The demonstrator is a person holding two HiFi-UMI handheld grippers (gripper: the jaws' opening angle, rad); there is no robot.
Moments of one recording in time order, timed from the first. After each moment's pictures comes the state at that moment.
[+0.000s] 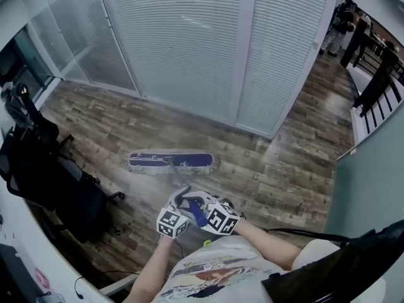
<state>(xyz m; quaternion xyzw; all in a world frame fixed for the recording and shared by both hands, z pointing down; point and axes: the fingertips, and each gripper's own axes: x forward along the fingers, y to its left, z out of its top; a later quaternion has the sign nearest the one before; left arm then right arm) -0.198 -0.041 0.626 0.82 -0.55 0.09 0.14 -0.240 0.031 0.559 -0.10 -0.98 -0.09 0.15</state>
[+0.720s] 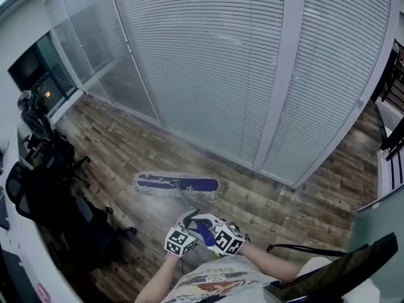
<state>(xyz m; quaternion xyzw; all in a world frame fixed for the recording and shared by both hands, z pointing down) -0.350 -0.289 0.630 0.79 -0.58 0.11 0.15 -0.383 -0.217 0.557 -0.14 -0.98 -0.07 0.13</state>
